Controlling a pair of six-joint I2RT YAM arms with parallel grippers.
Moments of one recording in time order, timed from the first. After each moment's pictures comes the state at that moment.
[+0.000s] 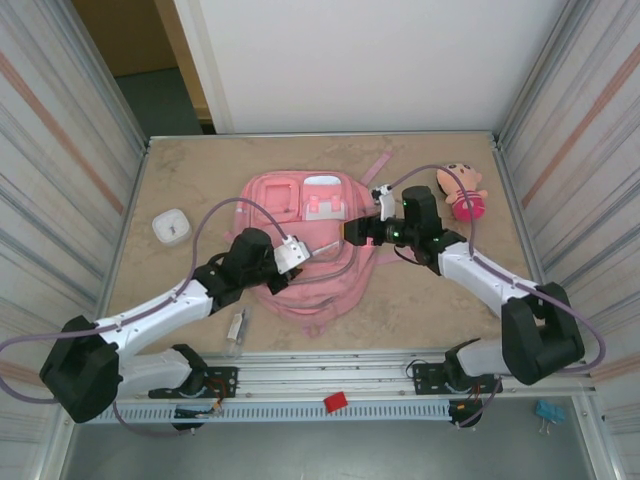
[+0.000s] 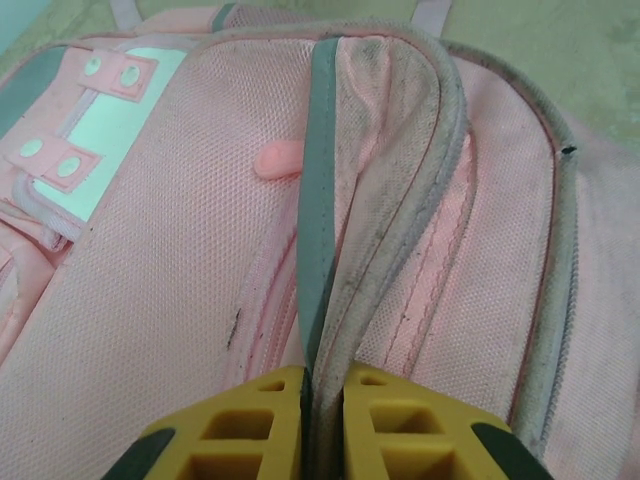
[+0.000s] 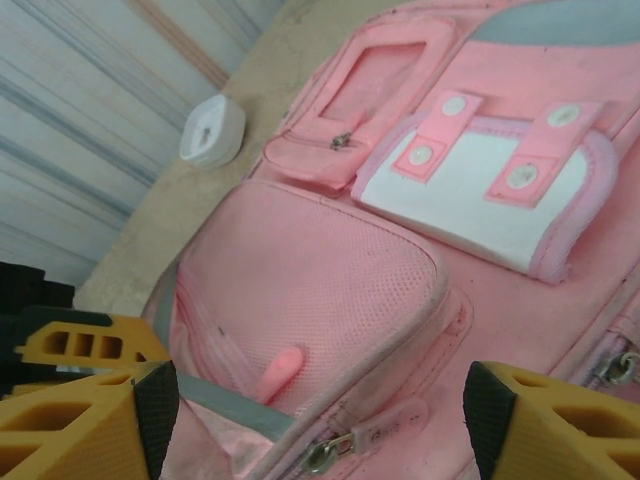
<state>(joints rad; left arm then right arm) -0.72 1.14 0.63 -0.12 0.14 0.41 0.41 1.37 0.79 0.07 -0.60 0.36</state>
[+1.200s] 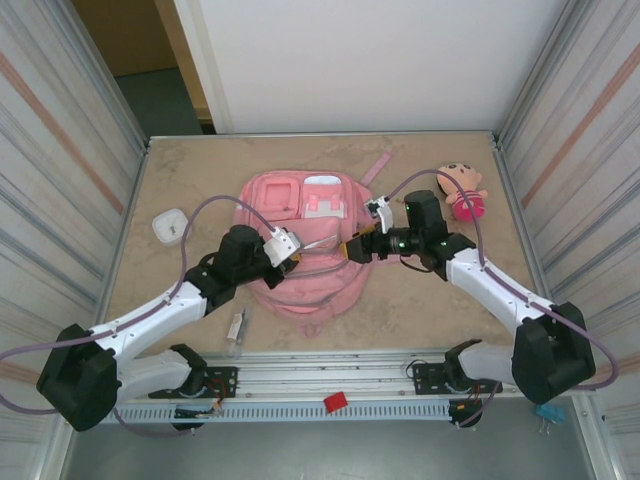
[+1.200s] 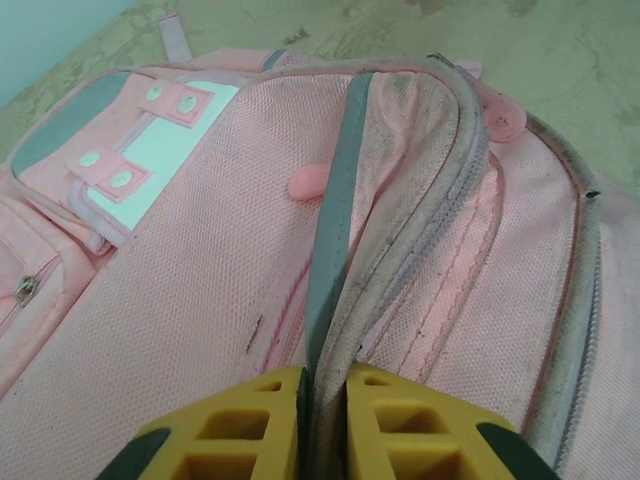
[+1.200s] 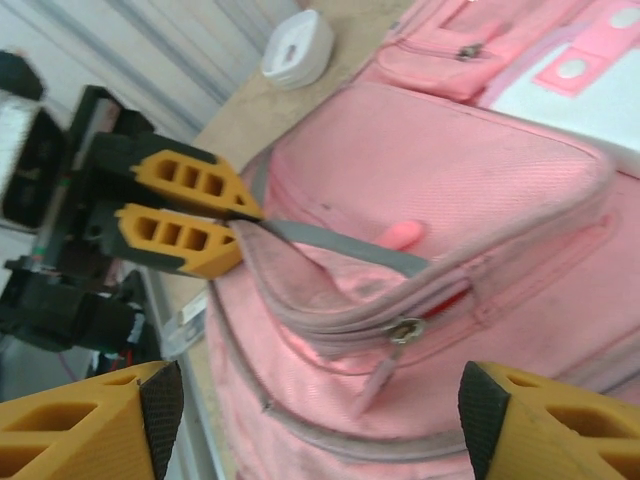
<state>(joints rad) -0.65 1.11 0.61 -0.04 0.20 0.34 0.43 1.25 0.79 -0.16 -0.74 0.21</state>
